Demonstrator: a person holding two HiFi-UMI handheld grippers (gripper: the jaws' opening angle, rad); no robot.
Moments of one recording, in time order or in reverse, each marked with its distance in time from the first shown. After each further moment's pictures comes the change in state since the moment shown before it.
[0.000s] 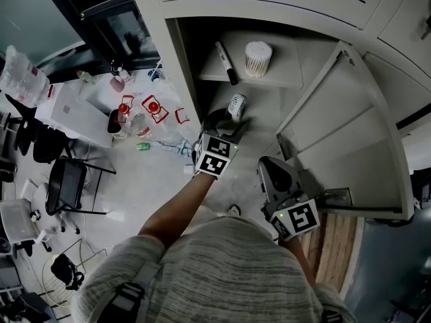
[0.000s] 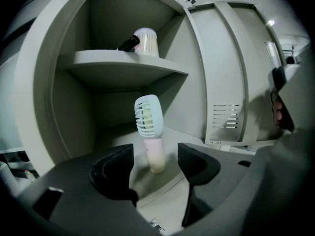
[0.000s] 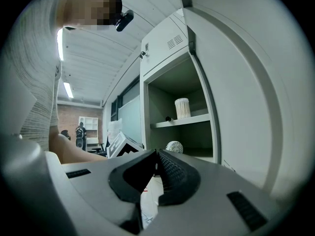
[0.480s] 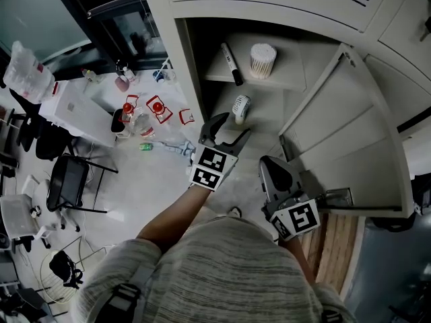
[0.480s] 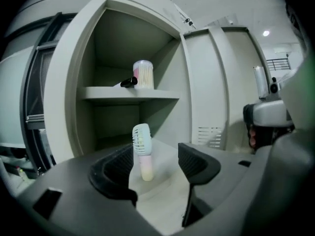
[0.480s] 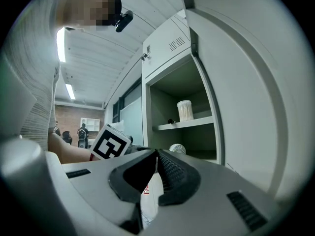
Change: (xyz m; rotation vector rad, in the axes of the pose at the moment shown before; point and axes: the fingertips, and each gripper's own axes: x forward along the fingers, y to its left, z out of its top) left arm -0.051 -0.015 0.040 -0.020 -0.128 -0.041; right arm 0.000 0.003 0.002 -0.029 -0.026 0.016
